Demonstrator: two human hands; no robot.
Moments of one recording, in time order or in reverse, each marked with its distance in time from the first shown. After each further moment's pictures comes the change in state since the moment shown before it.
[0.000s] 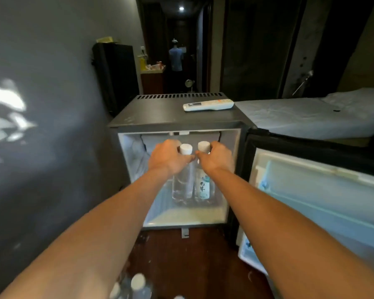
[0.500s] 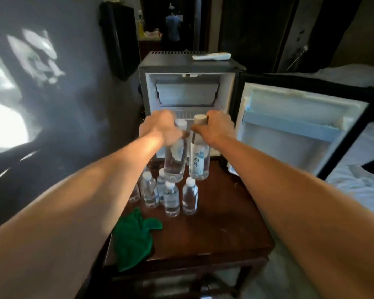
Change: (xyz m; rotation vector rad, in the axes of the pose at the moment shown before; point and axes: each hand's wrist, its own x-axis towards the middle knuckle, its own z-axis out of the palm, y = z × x) left_hand -0.243 -0.047 -0.087 0.221 -0.064 0.105; right_hand -0.256 -0.019 -0.069 -0.142 -0.129 -0.139
